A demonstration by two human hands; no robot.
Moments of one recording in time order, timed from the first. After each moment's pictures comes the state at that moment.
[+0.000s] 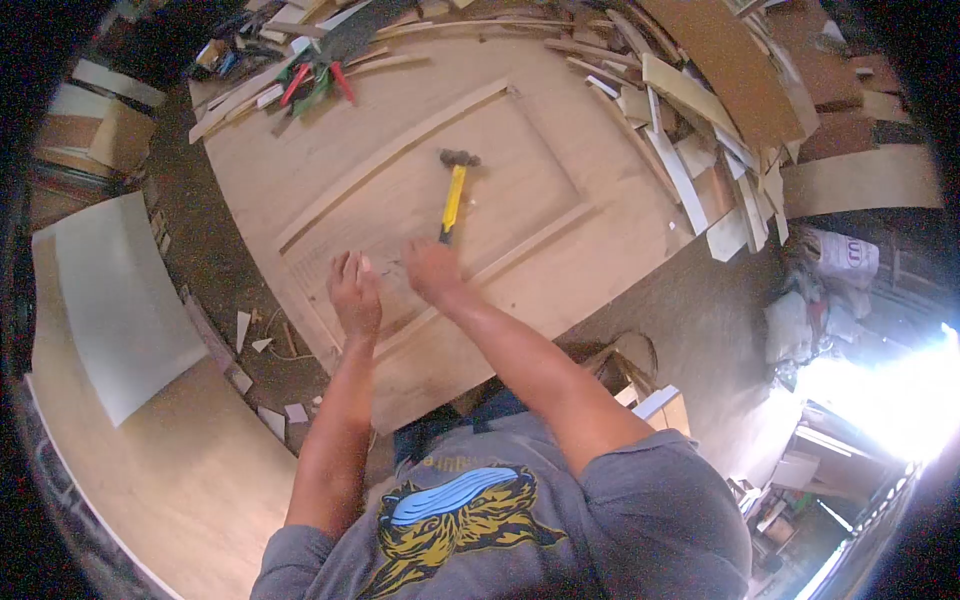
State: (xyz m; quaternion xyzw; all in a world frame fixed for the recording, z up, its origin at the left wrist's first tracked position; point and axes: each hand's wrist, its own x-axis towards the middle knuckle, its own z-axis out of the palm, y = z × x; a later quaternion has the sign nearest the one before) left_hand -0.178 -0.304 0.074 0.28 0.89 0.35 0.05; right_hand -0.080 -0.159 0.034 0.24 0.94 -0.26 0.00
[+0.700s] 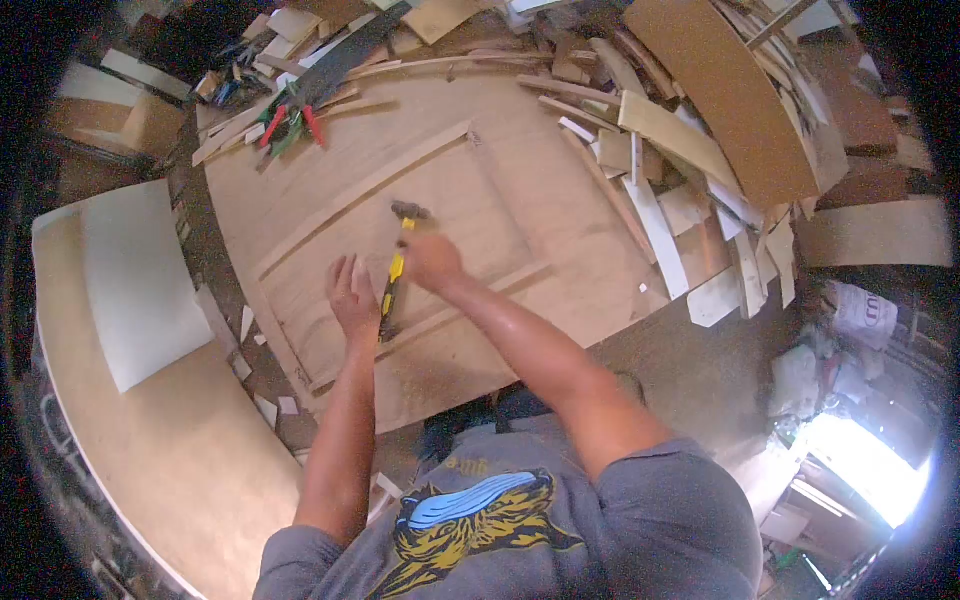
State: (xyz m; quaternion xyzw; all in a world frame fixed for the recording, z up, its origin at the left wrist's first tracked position) left_hand -0.123 -0.164 0.096 0.21 0.91 0.37 -0.02; right_hand -0.059 0.012 0.087 0.26 0.86 -0.44 -0.01
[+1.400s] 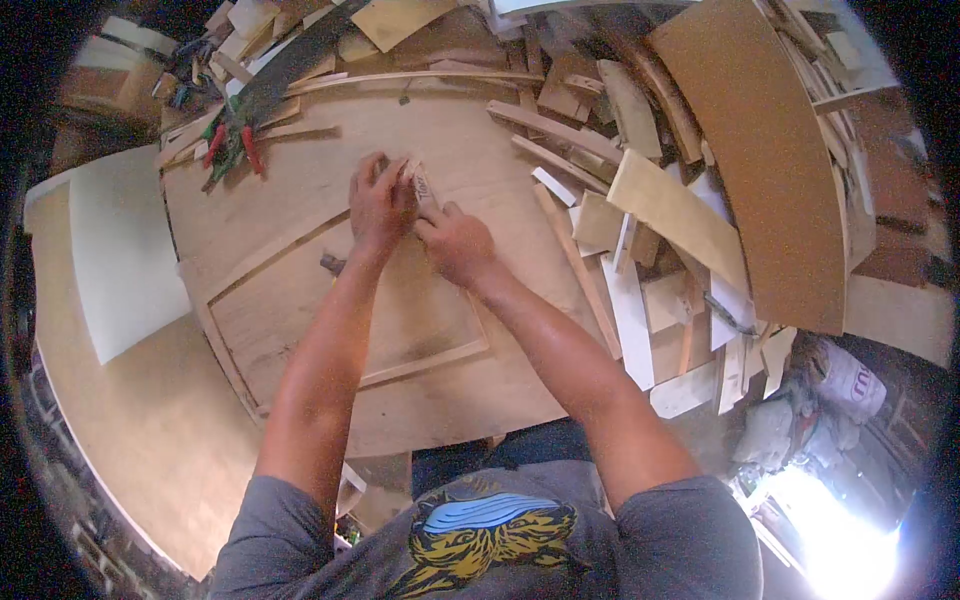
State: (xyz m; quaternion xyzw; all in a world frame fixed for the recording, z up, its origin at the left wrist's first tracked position) left_hand -0.191 0.129 0.023 0.34 0.90 0.28 -0.01; right_hand -0.044 0.234 0.046 0.07 0.96 -0.26 -0.06
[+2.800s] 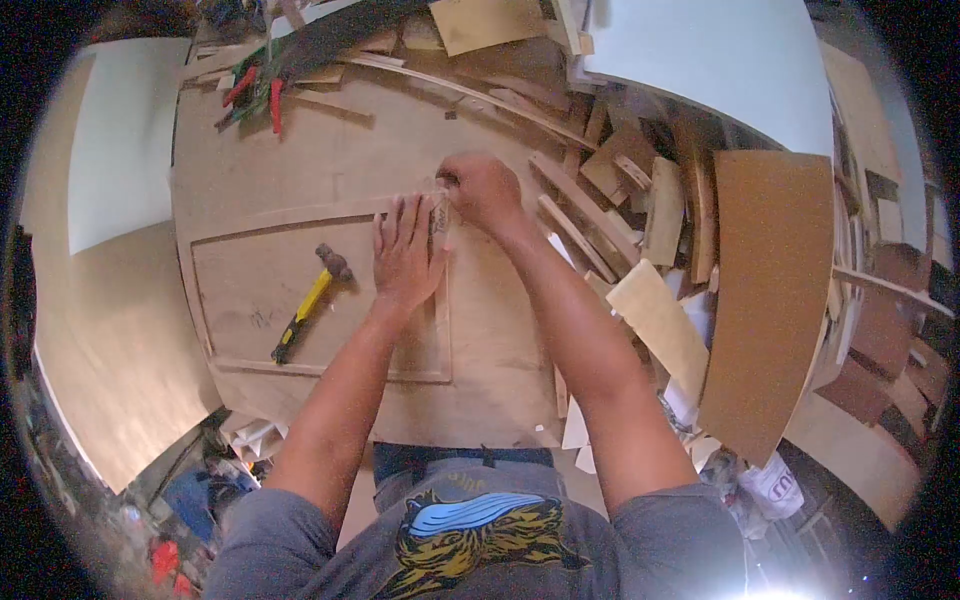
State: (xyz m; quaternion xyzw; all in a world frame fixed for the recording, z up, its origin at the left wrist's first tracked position) left_hand -0.114 0.132 0.036 0.27 0.95 0.11 0.08; right_hand -0.162 0.336 0.050 0.02 0.93 -0.37 -0.01
